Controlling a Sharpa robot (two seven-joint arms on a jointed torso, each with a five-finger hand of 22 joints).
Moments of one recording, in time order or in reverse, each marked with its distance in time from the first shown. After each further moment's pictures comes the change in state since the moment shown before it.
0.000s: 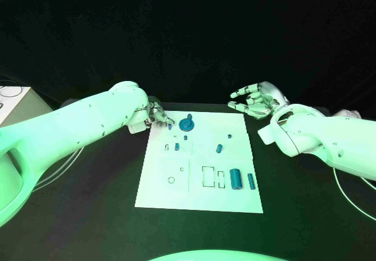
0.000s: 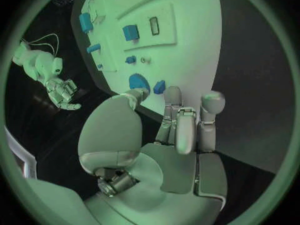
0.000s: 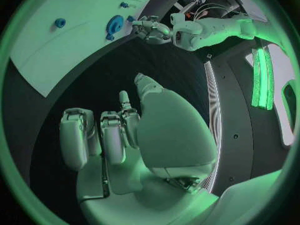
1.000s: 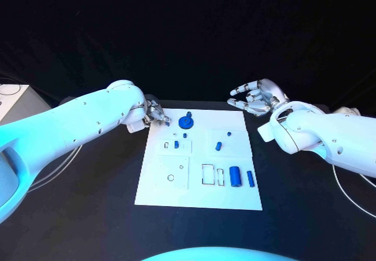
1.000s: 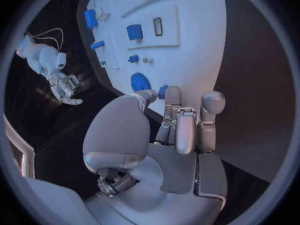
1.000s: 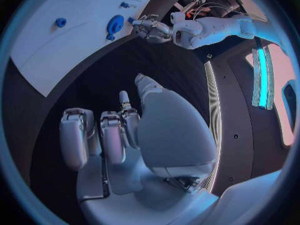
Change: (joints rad) left arm -0.003 -0.014 -0.005 0.000 0.074 -0.020 0.025; left_hand 0.138 0.079 0.045 -0.017 0.000 0.011 -0.003 0.004 -0.020 -0.011 -0.004 0.000 -0.010 0.000 0.000 0.000 0.000 0.000 -0.004 0.003 0.004 0.002; right arm 0.000 0.000 0.000 -0.003 0.000 0.002 0.000; right_hand -0.009 0.001 0.007 0.001 0.000 0.000 0.000 0.000 0.000 0.000 0.000 0.000 0.000 0.000 0.000 0.000 0.000 0.000 0.000 0.000 0.000 0.000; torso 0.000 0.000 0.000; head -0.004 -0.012
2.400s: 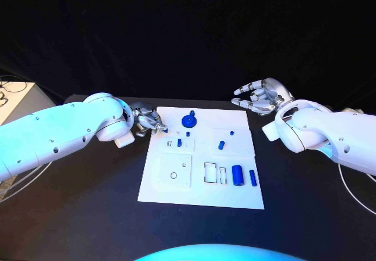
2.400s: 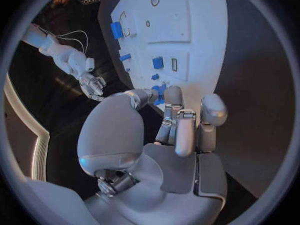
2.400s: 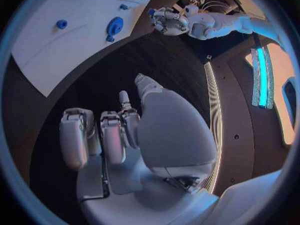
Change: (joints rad) left arm -0.027 -0.306 -0.019 0.441 0.094 -0.137 0.074; left_hand -0.032 -0.073 0.278 -0.062 0.002 0.034 -0.026 0.140 0.012 0.063 -0.030 0.020 -0.019 0.000 -0.022 0.043 0.000 0.000 0.040 -0.021 0.085 0.124; right arm 0.000 -0.023 0.000 0.006 0.000 0.027 -0.010; right_hand 0.000 0.000 0.000 0.000 0.000 0.000 0.000 0.004 0.000 0.000 0.000 0.000 0.000 0.000 0.000 -0.004 0.000 0.000 0.000 0.000 0.000 0.000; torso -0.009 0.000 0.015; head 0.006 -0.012
